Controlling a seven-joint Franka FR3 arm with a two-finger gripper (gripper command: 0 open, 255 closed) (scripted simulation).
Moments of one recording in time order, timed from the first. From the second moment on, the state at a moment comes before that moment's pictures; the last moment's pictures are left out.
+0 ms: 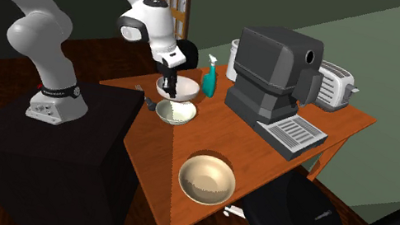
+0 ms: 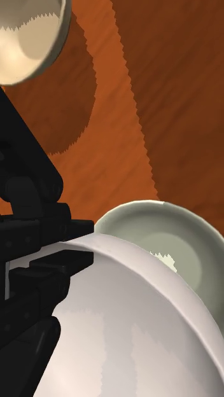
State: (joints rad) arm 0.19 -0.21 -0.13 -2.74 0.27 2.71 -0.12
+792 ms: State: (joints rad) arm 0.27 -0.01 -0.15 -2.74 0.54 2.89 -0.34
